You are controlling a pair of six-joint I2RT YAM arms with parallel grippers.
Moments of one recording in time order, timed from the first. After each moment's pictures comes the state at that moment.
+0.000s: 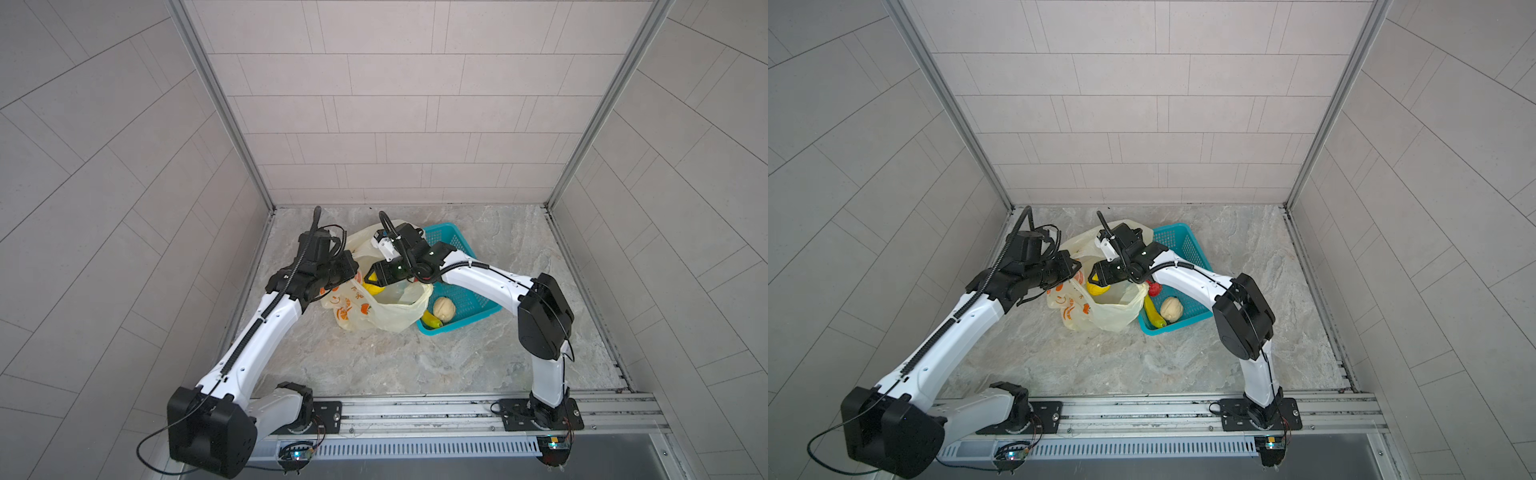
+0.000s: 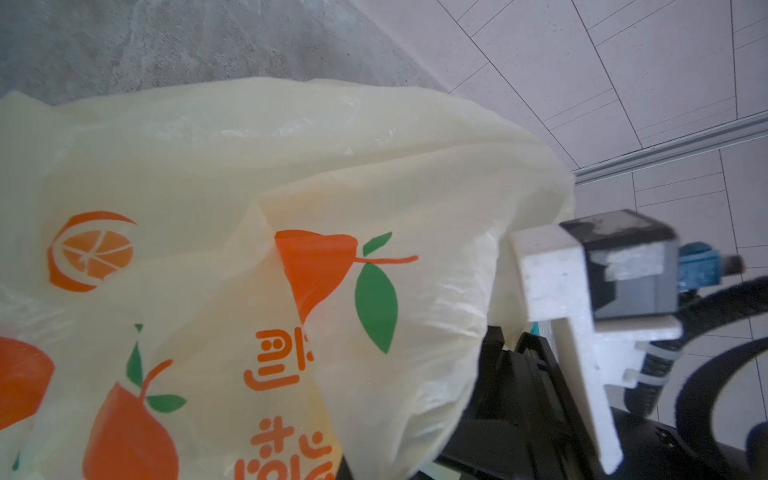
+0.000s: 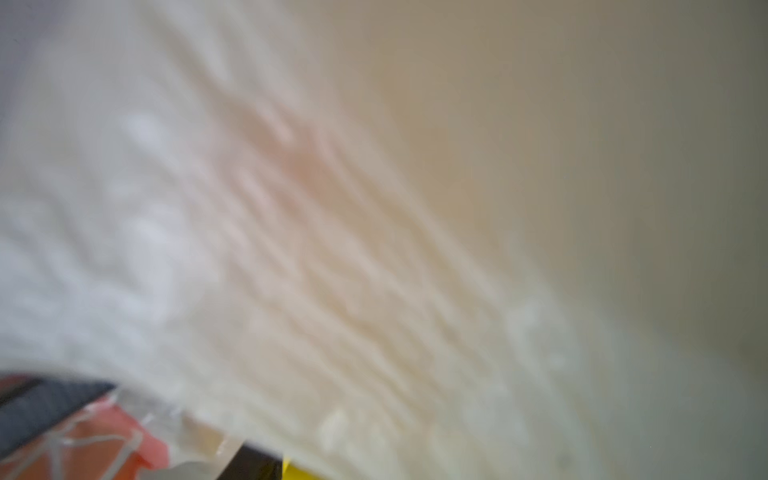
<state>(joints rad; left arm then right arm) -0.25 1.16 1.00 -0.56 0.27 -0.70 0.76 1.95 1.64 -0.51 -0.33 0.41</state>
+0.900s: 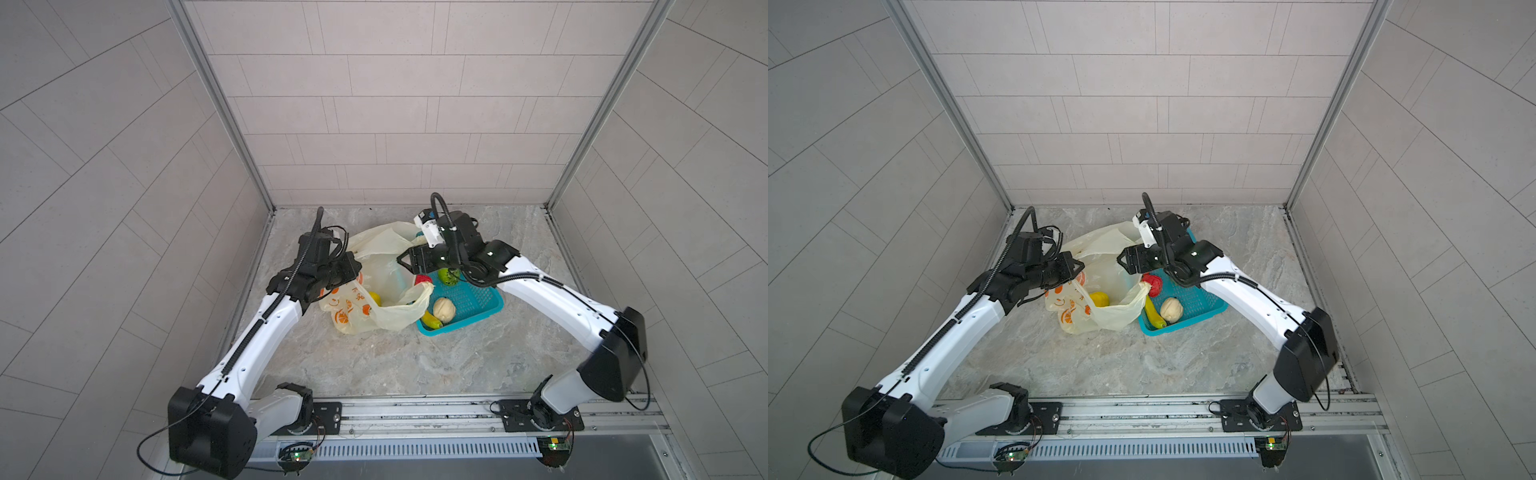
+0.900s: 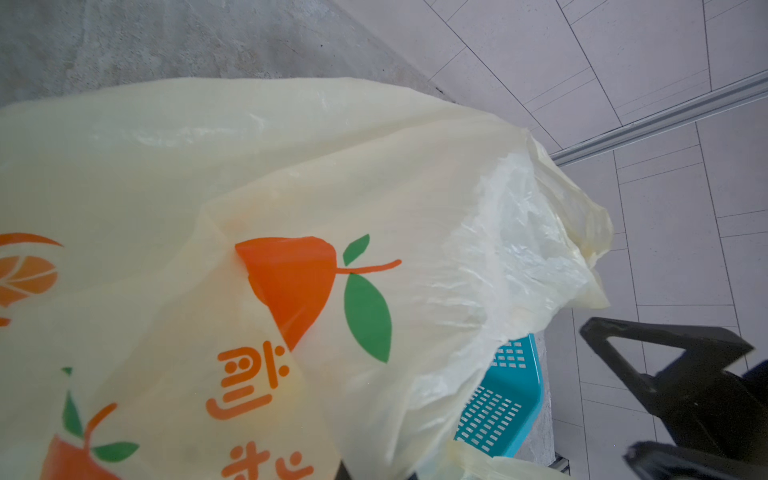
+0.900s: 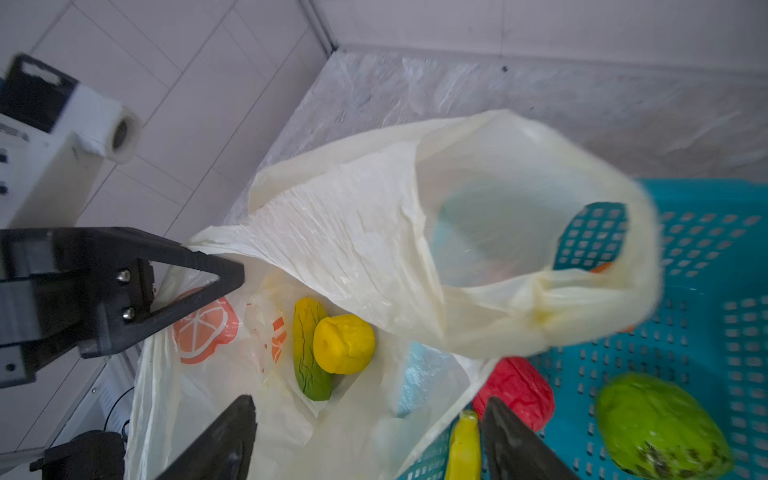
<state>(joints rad) -0.25 1.16 0.99 -0.52 0.32 -0.65 0.64 1.49 1.38 -0.51 -0.17 0.36</state>
